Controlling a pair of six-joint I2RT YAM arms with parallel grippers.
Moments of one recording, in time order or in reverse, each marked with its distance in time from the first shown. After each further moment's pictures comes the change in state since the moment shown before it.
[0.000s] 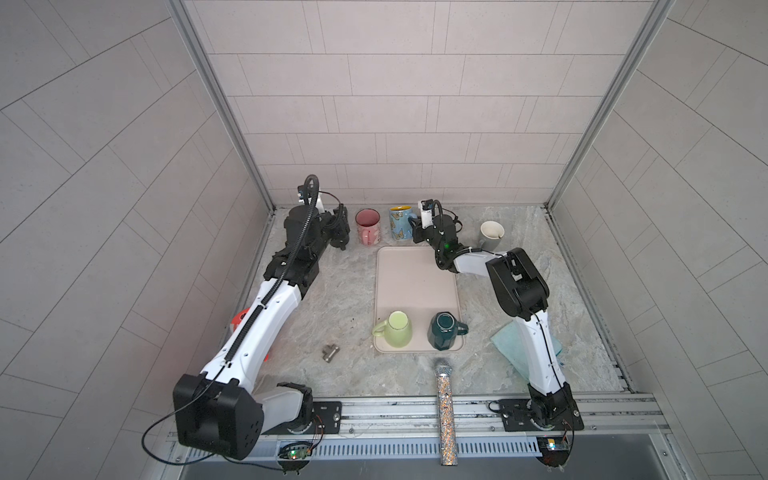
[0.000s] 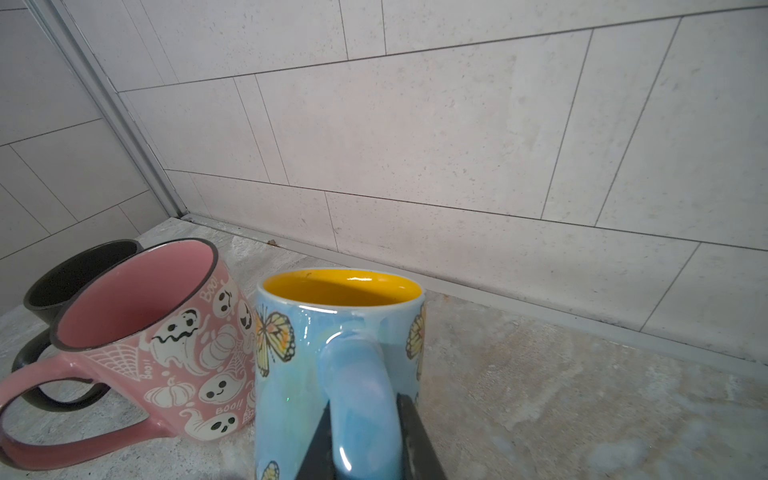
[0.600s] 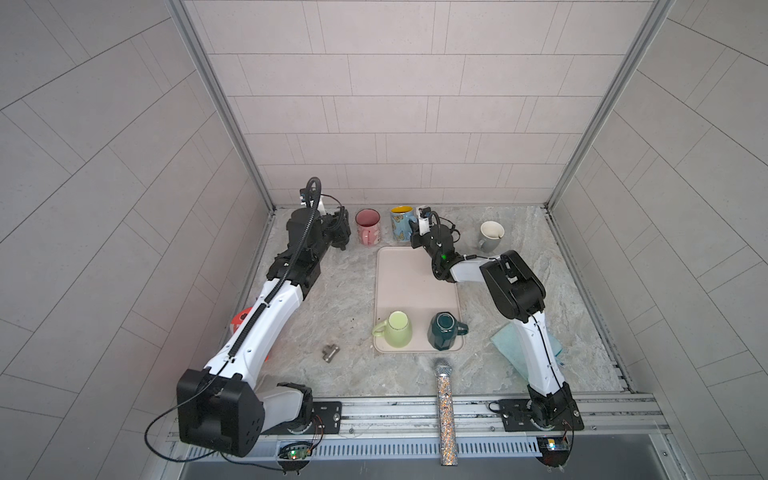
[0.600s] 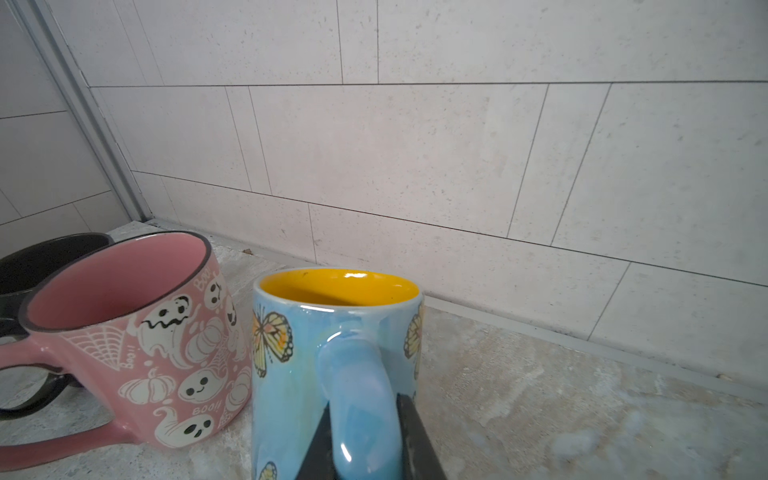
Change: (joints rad) left arm 0.004 0.013 -0.033 0.036 0.011 0.000; right arm 0.039 0.008 -0.091 0.176 0.151 -0.087
